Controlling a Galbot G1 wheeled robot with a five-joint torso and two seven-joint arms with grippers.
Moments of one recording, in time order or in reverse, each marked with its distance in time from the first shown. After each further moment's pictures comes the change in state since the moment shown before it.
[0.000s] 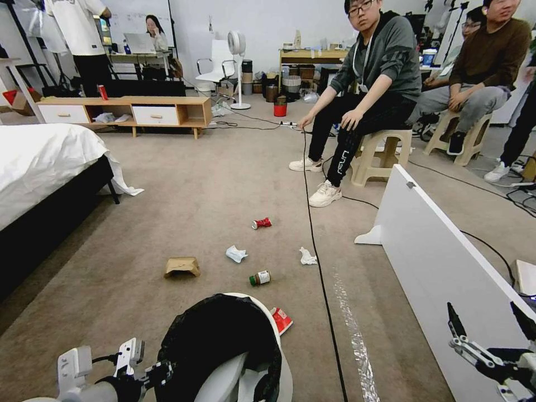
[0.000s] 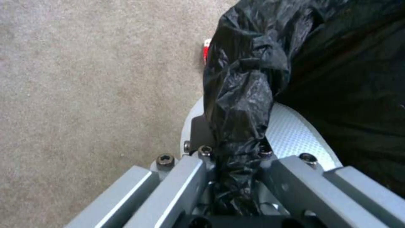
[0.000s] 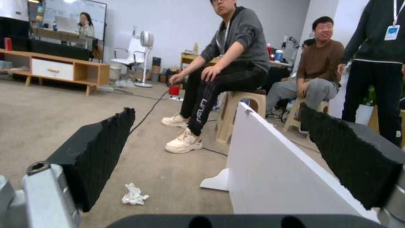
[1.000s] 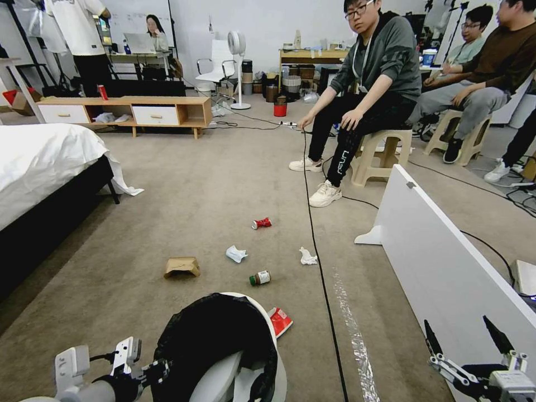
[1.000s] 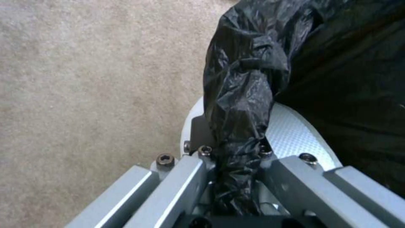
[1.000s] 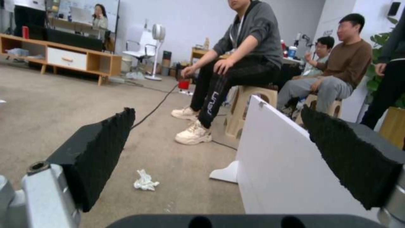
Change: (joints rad) left arm 0.002 0.005 -0.009 0.014 0.067 0.000 0.022; right arm -0.017 0.049 -0.050 -0.042 -0.086 0.066 -0.046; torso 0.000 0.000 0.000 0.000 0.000
